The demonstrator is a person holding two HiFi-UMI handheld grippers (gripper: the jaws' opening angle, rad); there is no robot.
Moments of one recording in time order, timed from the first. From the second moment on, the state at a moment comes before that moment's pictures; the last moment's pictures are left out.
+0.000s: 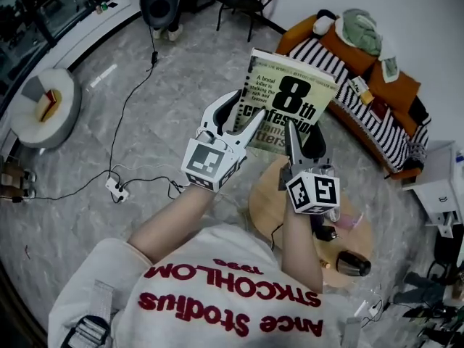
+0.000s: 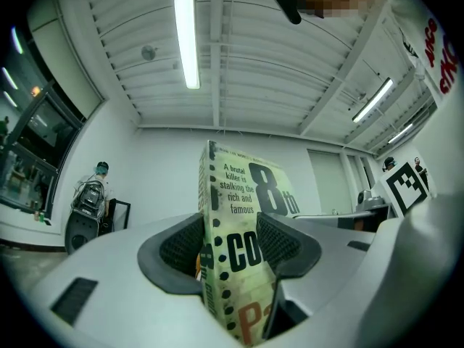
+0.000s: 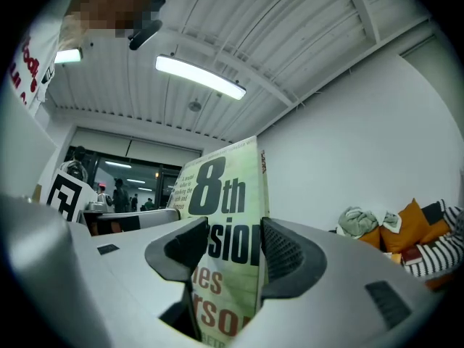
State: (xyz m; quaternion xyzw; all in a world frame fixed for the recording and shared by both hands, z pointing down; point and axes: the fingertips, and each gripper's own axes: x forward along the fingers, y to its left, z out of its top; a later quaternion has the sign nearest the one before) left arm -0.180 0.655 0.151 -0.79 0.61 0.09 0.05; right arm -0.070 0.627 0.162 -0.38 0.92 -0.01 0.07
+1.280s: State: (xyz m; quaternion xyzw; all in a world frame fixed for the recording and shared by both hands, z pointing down) left arm -0.336 0.499 0.162 -0.85 0.52 0.09 0.02; right arm -0.222 0.497 0.176 -0.47 0.88 -0.02 0.05
